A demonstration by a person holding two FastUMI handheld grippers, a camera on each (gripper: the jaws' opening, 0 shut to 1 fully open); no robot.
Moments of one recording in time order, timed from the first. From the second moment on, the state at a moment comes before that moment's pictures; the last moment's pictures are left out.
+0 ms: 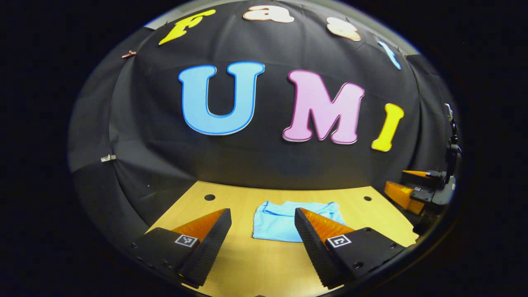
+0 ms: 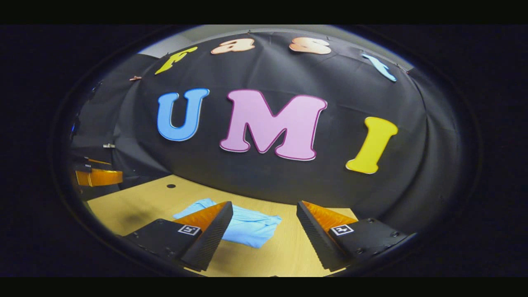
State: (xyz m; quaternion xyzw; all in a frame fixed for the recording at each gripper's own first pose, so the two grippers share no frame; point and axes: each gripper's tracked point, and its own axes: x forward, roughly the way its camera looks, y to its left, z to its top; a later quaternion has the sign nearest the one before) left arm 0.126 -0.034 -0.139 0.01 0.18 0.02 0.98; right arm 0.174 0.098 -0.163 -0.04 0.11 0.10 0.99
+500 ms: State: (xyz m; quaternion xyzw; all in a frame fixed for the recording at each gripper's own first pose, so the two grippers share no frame) left arm -0.005 -0.041 -0.079 -0.01 0.11 -0.01 0.99; right arm -0.010 0.118 -0.076 -0.04 0.07 0.08 0.99
